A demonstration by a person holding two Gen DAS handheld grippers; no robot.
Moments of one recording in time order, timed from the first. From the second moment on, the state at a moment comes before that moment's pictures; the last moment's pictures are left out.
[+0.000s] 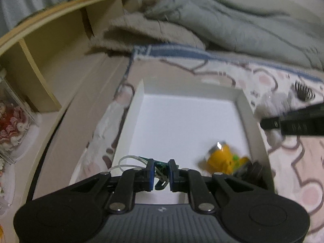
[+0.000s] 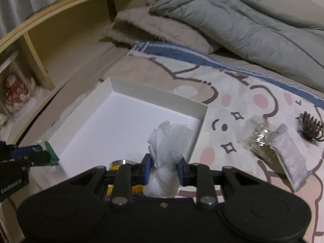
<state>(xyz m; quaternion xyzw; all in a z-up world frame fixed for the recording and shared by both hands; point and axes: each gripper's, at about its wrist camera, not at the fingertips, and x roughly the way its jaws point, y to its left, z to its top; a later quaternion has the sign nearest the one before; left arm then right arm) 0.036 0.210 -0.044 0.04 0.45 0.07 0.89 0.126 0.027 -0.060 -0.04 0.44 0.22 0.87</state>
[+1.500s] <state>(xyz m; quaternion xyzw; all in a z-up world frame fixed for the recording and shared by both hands) 0.041 0.209 -0.060 0.05 0.50 0.08 0.86 0.132 0.033 -0.074 -0.08 0.46 0.25 0.85</state>
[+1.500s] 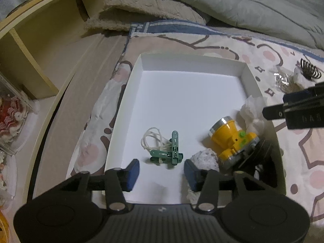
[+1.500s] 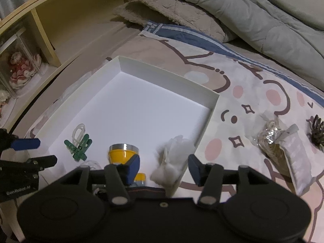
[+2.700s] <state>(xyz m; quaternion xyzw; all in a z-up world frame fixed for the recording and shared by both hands) 0.014 0.179 -0.033 0.00 0.48 0.08 0.87 0.082 -0.037 -0.048 -0.09 0.42 0.21 0.88</state>
